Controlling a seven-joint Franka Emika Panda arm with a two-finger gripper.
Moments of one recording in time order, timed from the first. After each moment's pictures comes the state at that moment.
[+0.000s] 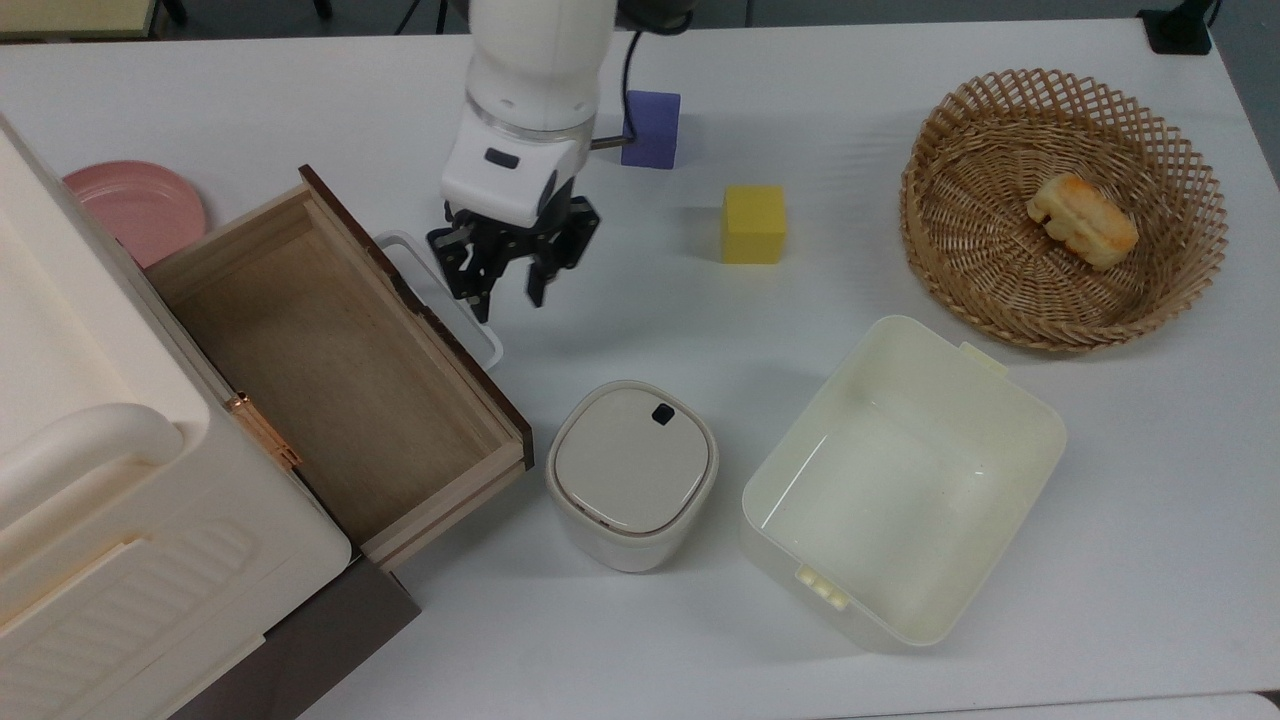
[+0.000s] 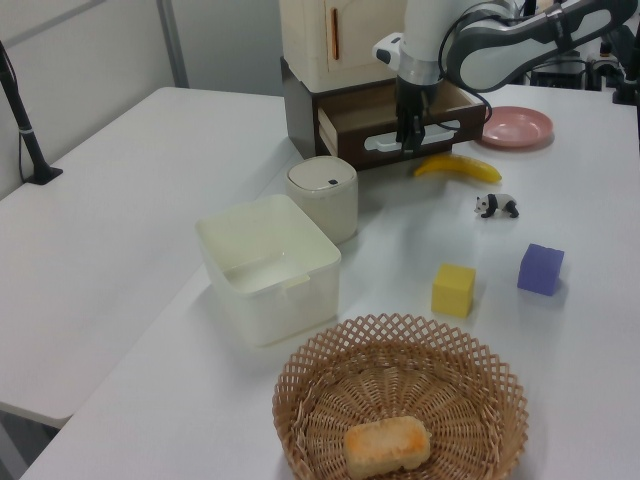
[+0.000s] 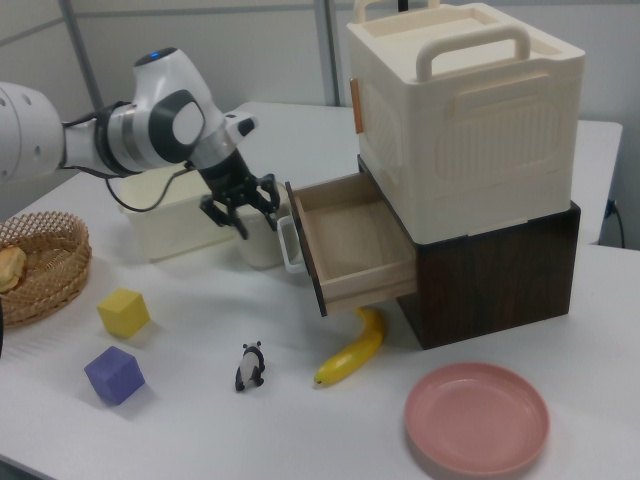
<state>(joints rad) 0.00 0.26 0.09 -1.73 -0.28 2.20 -0.28</state>
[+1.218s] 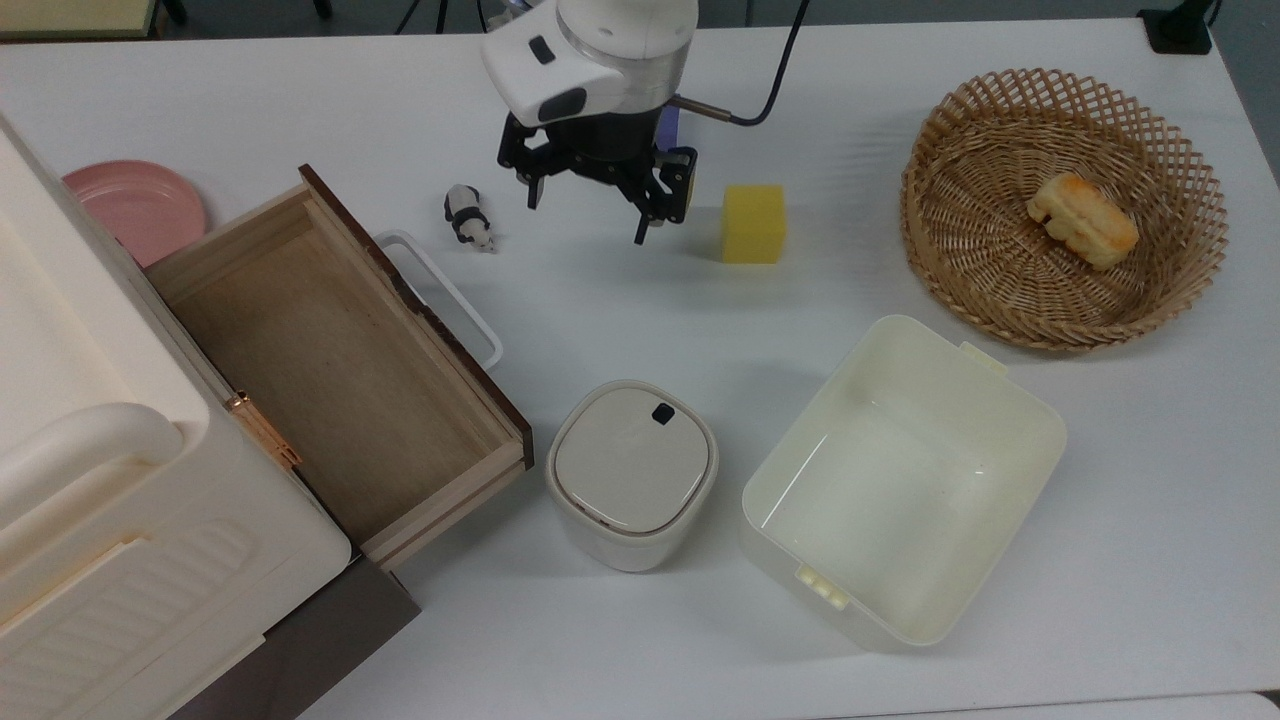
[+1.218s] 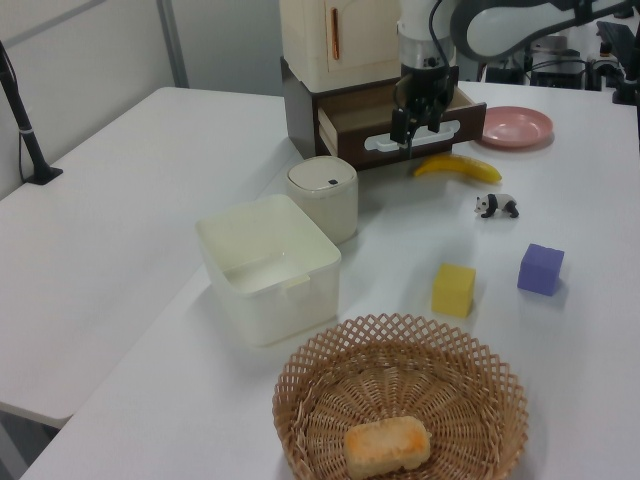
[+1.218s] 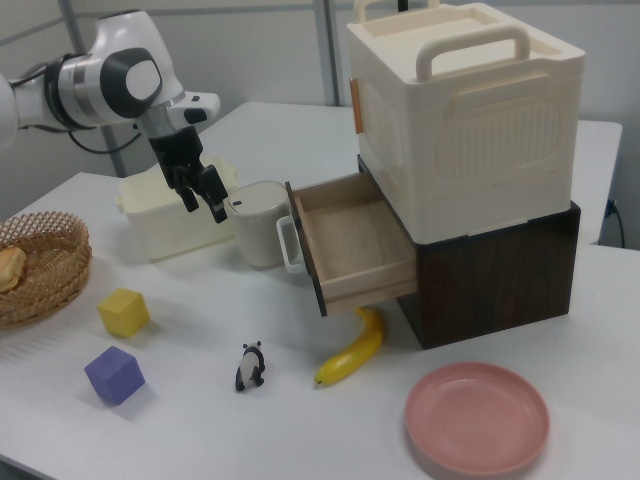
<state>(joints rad) 0.09 0.21 0.09 -1.63 -0.19 1.88 0.50</state>
